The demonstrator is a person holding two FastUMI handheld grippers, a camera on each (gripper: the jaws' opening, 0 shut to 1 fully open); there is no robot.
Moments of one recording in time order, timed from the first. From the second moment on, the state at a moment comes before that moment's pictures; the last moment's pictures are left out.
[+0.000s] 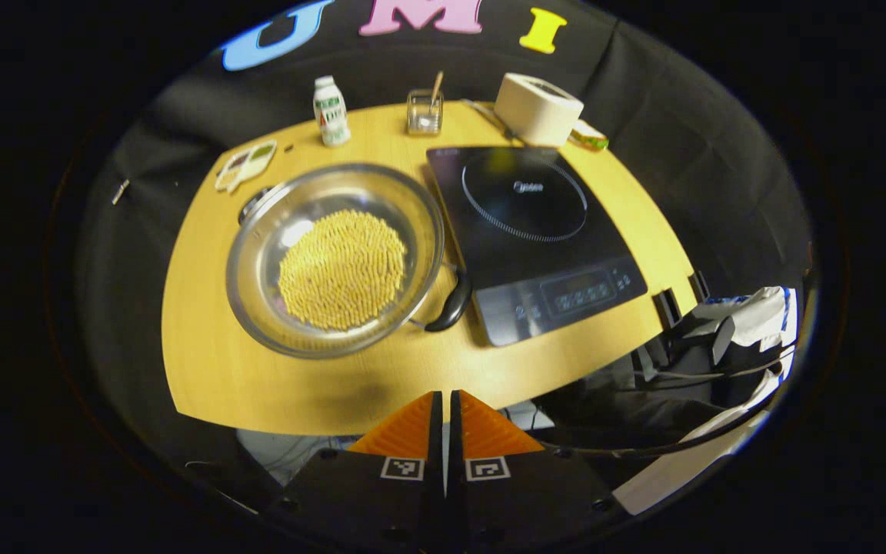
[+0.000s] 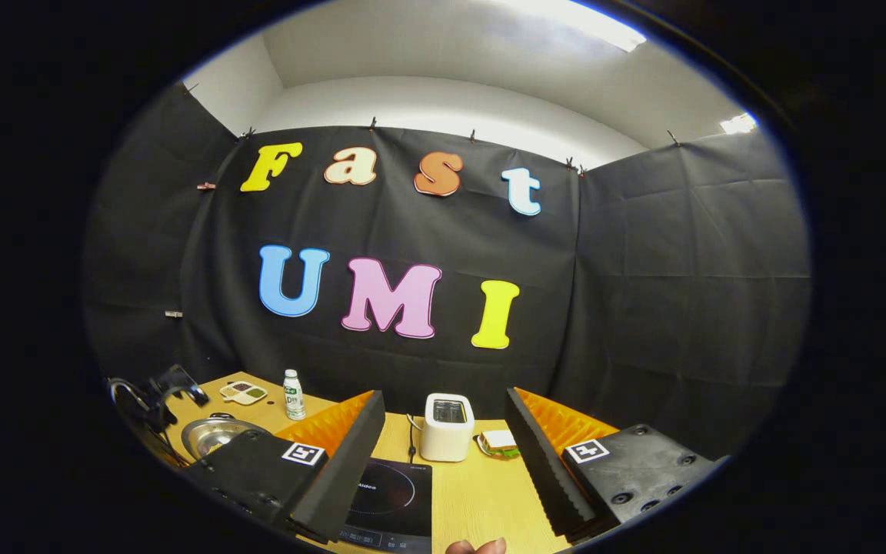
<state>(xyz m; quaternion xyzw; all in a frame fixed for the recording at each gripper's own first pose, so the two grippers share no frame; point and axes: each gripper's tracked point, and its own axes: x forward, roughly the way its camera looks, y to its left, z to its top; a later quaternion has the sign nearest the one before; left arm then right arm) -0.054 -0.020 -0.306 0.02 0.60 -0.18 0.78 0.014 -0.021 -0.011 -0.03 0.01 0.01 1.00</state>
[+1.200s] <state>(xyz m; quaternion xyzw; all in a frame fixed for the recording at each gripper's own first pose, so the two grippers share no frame) 0.007 -0.028 -0.373 0.04 0.64 -0.14 0.75 0.026 -0.064 -0.031 -0.03 0.03 -0.03 1.00</state>
